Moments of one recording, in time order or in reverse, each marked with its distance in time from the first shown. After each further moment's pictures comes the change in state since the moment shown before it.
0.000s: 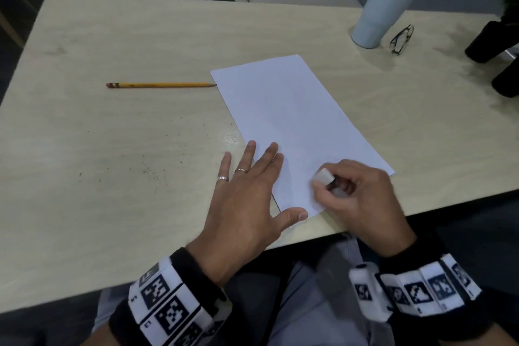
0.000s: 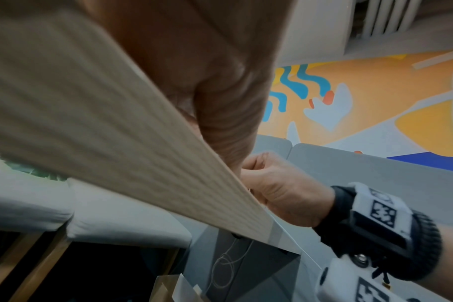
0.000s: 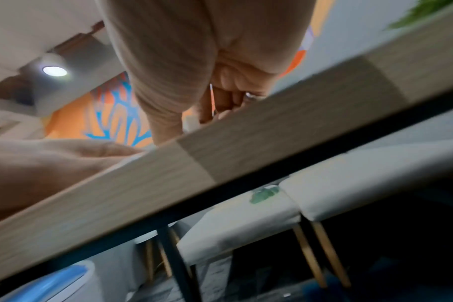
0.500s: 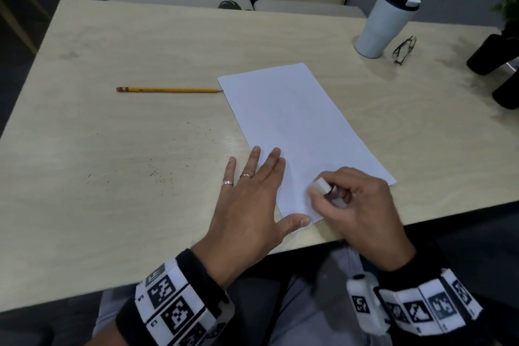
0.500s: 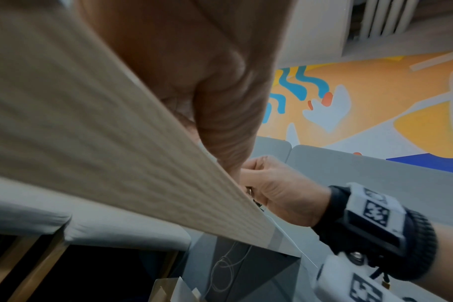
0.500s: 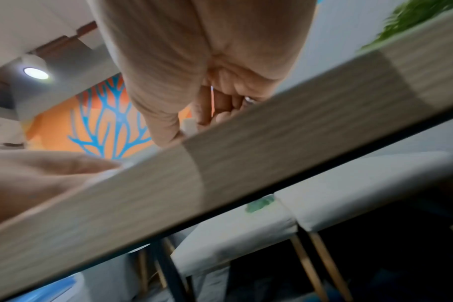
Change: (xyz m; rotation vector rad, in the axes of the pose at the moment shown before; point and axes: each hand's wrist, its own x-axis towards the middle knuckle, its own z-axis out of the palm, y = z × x) left_hand -0.002 0.001 -0.003 0.013 -0.021 0.003; right_hand -0.003 -0.014 0.004 0.013 -0.002 -0.019
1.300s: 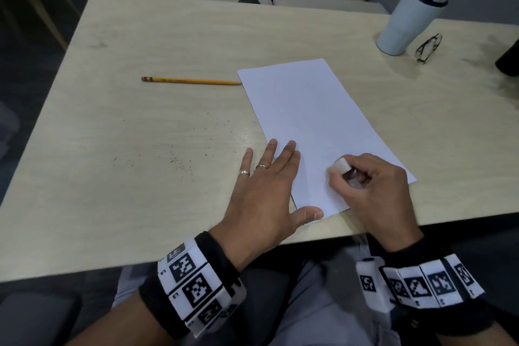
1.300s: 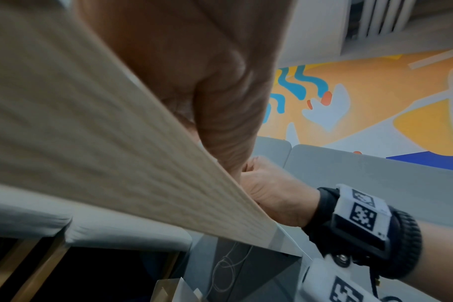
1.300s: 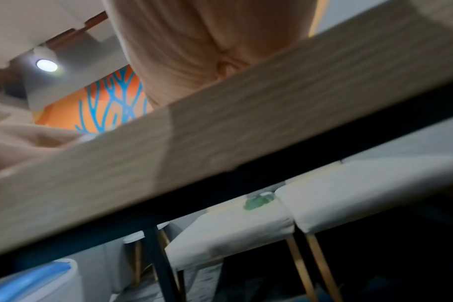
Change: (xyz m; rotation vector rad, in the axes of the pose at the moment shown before) left_hand 0.000 -0.002 0.001 0.001 0.000 0.014; right_hand 0.017 0.019 0.006 -0.001 0.126 0.038
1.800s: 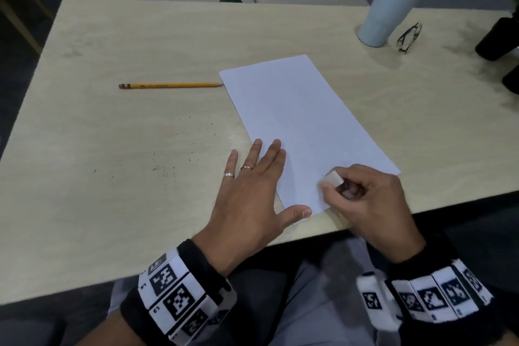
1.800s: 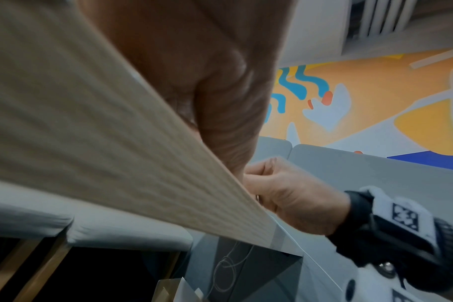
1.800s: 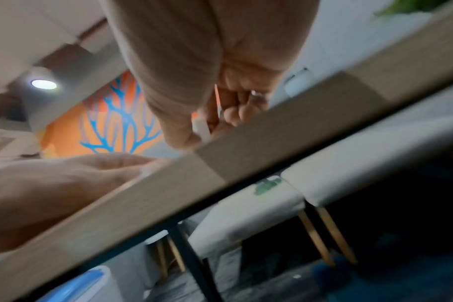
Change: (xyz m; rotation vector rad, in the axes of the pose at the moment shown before) left_hand 0.001 -0.001 0.001 0.023 0.000 0.002; right_hand -0.024 -0.005 -0.017 0.033 -0.096 0.019
